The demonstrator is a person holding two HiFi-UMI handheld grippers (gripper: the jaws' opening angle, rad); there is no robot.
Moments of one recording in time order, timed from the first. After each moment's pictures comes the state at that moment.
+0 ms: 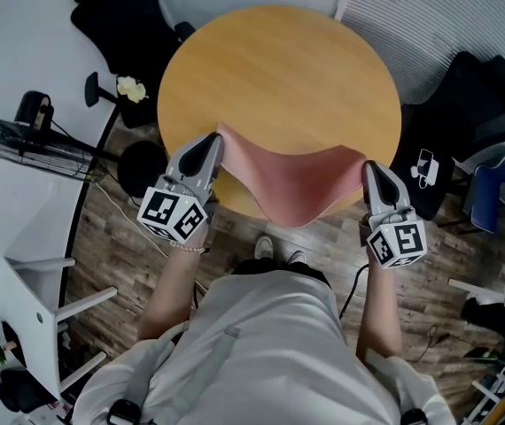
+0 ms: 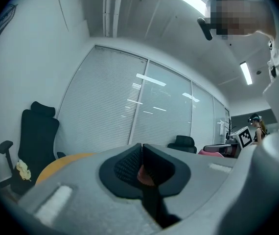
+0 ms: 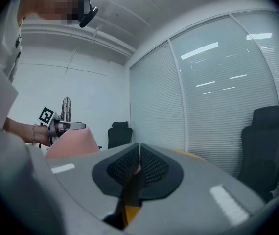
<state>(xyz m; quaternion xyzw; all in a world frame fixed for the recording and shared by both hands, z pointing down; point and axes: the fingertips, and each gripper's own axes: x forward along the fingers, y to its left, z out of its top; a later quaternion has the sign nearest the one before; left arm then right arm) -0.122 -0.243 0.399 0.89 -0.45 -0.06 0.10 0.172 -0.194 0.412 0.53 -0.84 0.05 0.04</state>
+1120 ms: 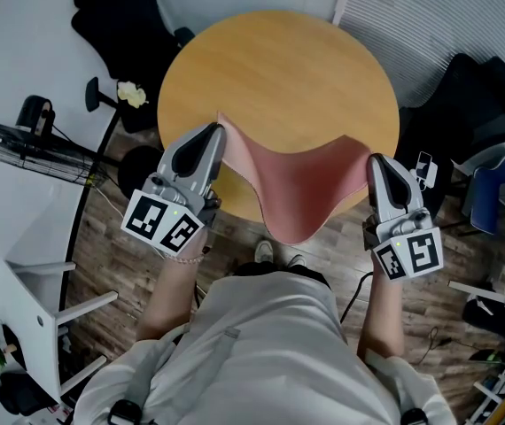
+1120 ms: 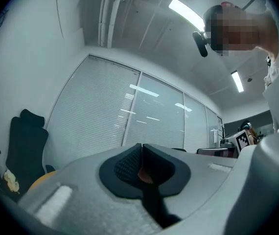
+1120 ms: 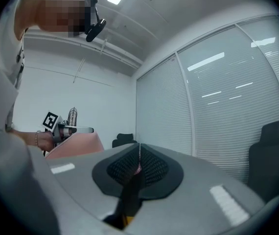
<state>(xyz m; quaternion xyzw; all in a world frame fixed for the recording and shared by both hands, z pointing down) -0.103 -0.233 0.306 0.90 -0.42 -0.11 0.07 0.142 -0.187 0.315 0.51 -0.86 0.00 0.00</state>
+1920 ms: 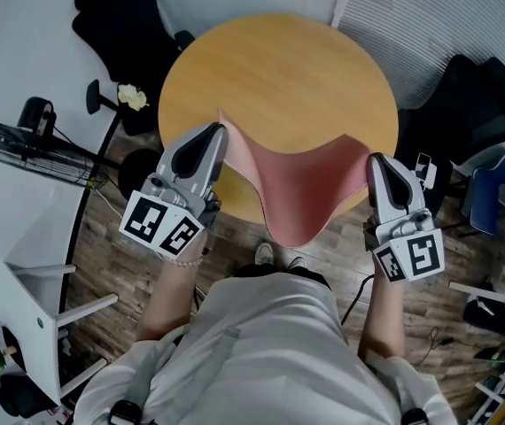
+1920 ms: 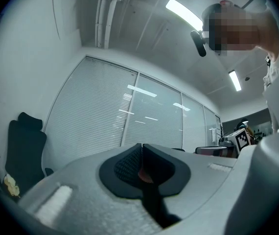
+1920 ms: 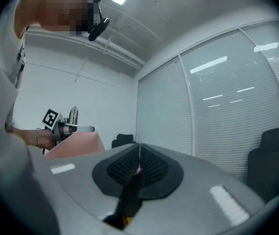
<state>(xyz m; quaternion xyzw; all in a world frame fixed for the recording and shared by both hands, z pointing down) -0.100 -0.225 0.291 0.90 -0.41 -0.10 0.05 0.136 -0.179 0.301 0.51 -0.86 -0.02 0.01</state>
